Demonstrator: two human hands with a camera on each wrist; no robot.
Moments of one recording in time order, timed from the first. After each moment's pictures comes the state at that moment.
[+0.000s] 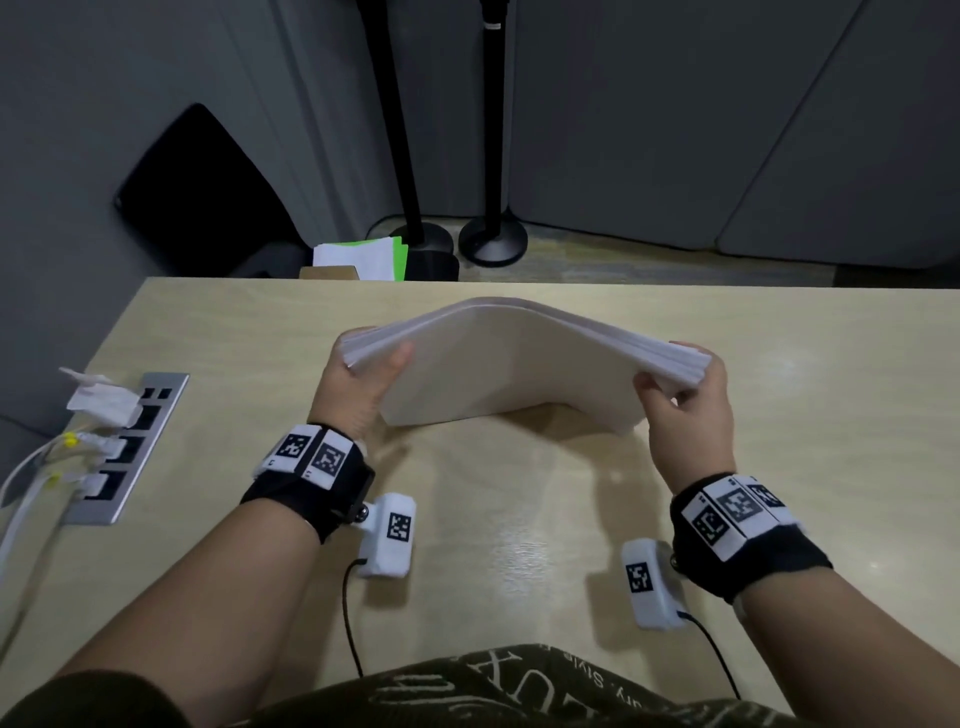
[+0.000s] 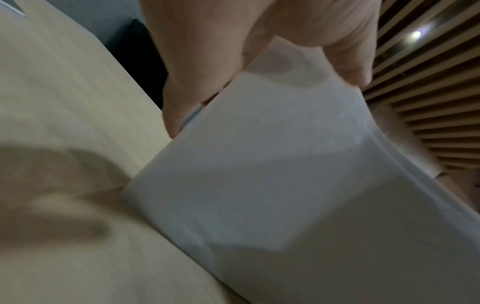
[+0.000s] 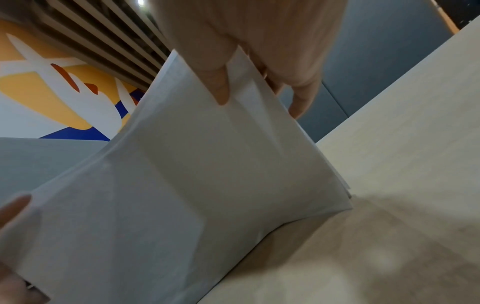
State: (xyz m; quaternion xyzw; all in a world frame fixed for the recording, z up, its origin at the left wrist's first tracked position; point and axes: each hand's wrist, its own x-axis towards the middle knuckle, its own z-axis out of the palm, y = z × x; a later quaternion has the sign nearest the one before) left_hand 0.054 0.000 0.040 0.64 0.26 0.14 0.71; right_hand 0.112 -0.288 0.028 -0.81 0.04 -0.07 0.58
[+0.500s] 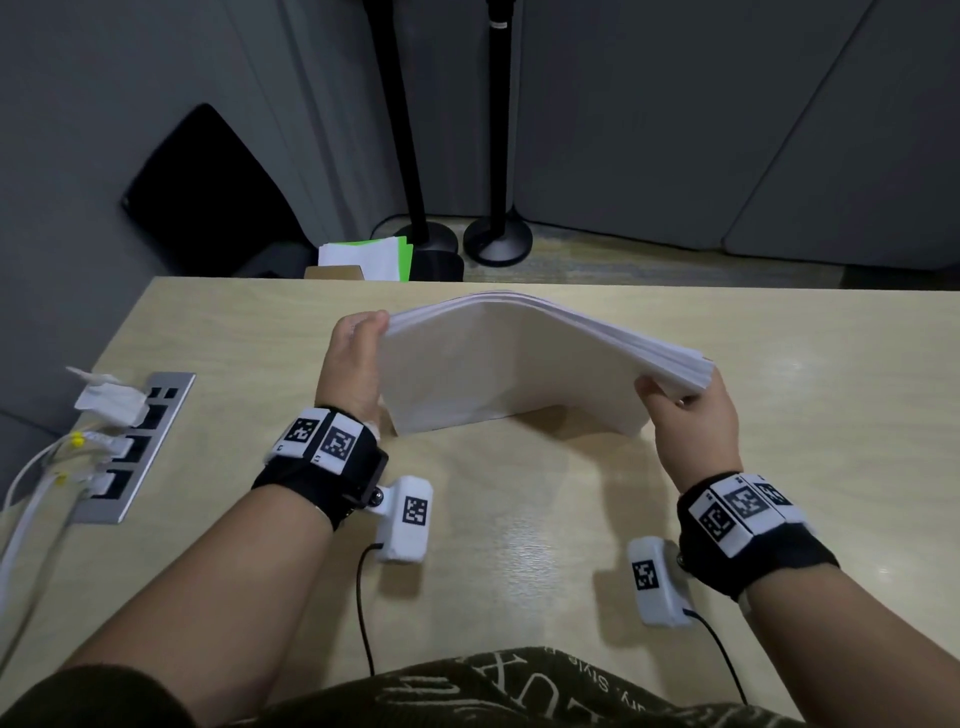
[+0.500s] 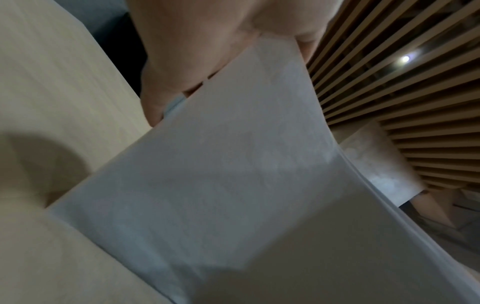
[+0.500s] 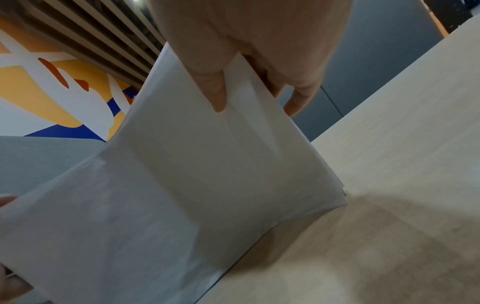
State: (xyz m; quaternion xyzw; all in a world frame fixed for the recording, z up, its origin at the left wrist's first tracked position) left_hand 0.074 -0.003 0.053 0.61 0.31 0.18 0.71; right_hand 0.118 -0.287 0.024 -0.82 0.06 -0.04 0.57
